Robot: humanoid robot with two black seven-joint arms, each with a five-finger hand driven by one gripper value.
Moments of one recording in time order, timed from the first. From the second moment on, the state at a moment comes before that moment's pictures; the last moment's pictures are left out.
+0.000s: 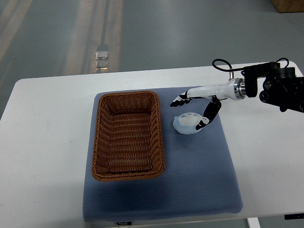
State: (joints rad) left arm -0.19 0.00 -0.11 -0.08 0.07 -0.04 -0.04; right arm 1.29 -0.47 -0.29 1.01 -0.97 0.25 0.41
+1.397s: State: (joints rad) left arm -0.19 0.00 -0.12 -0.08 0.07 -0.04 -0.04; right arm 1.52 -0.23 -0.38 0.94 -0.87 0.16 0.40
